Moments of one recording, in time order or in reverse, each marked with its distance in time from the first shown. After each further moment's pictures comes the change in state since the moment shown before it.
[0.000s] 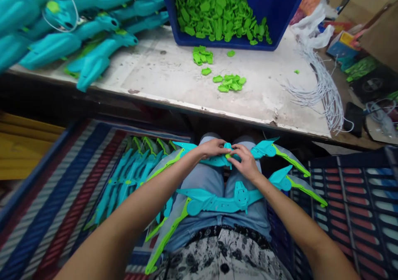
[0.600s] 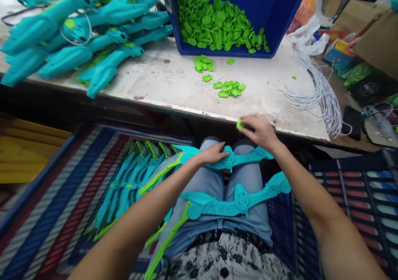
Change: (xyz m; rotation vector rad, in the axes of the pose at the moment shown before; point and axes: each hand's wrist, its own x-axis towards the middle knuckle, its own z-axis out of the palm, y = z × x) left_hand -0.007 0.003 0.009 0.611 0.166 0.050; right_hand 0.096 0.000 -0.088 -0.344 -0.032 -0.325
